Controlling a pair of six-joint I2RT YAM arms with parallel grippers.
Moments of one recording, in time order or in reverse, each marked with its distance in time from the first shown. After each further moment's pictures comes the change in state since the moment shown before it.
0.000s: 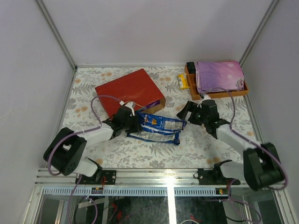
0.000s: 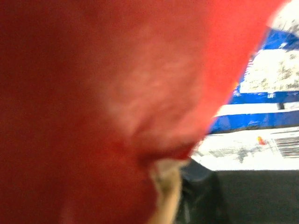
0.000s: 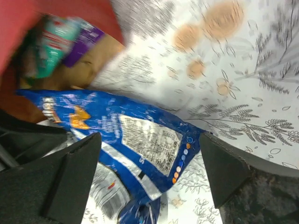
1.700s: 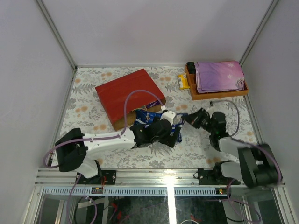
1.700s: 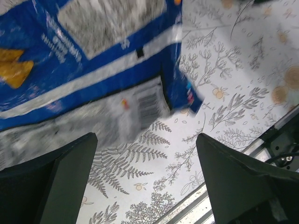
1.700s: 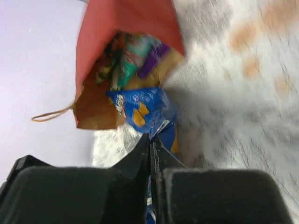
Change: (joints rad) left arm -0.608 0.091 0.411 -0.294 -0.403 0.082; right arm -0.158 0.135 -0.404 0.908 -0.317 0.455
